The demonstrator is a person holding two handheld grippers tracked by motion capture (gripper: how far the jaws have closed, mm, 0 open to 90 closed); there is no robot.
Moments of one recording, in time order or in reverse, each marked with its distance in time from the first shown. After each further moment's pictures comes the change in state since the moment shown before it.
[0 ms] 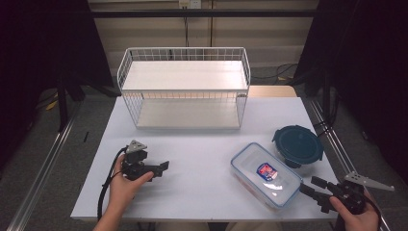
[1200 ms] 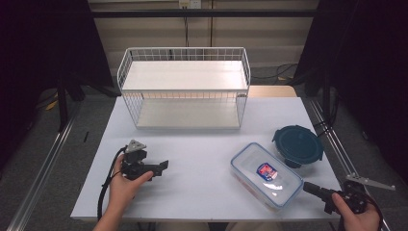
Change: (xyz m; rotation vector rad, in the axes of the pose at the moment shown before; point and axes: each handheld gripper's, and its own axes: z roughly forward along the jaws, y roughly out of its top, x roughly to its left) left arm 0.001 0.000 -0.001 -0.002 0.009 -0.006; right arm 0.002 0.001 -0.004 0.070 0.016 0.117
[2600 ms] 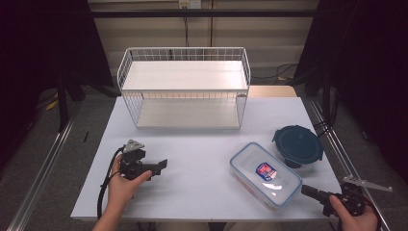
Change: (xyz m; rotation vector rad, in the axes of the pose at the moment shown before) left arm 0.001 0.001 -0.003 -0.016 0.000 -0.013; right arm 0.006 -0.005 0.002 0.031 -0.008 0.006
